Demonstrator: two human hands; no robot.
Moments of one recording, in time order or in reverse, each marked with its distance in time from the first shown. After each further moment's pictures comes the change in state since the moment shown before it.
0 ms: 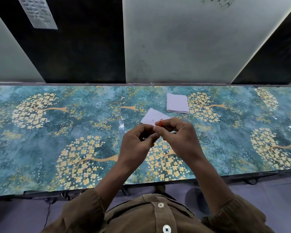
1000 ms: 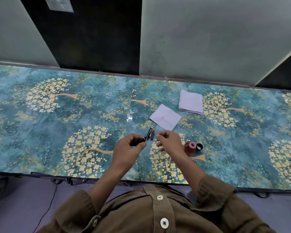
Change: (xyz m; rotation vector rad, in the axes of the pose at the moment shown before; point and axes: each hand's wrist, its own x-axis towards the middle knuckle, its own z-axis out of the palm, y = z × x) left_hand -0.011 -0.059 -0.023 0.187 0.160 -0.362; right_hand 0.046 0.123 0.061 -0.008 -0.137 0.519
